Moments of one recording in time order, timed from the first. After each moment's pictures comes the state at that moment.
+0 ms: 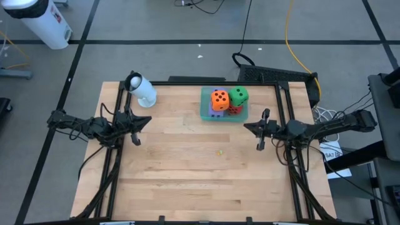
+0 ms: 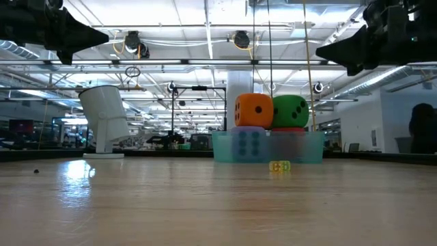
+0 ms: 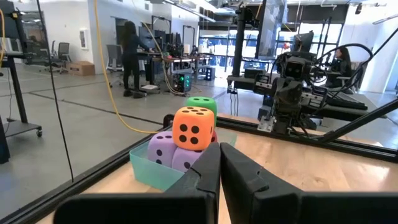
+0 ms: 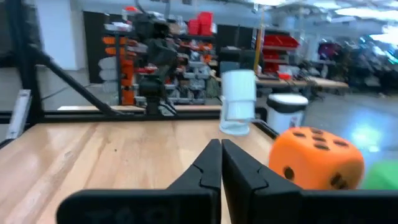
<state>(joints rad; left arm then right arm) -0.30 0.17 0.19 0.07 -0.66 -0.03 0.14 0.56 0.09 0.57 0.36 -0.07</state>
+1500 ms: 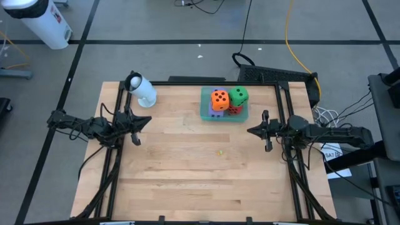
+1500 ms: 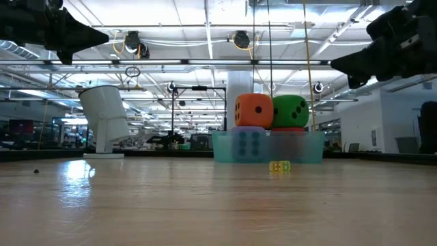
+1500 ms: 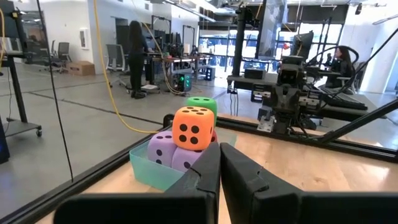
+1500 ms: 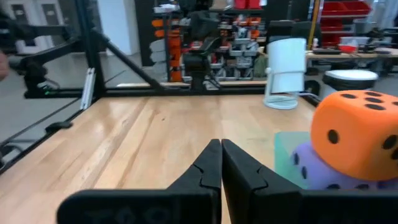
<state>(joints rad) -0.30 0.17 0.19 0.07 -0.66 -0.03 -0.11 0.25 0.06 0.19 -0.11 0.02</state>
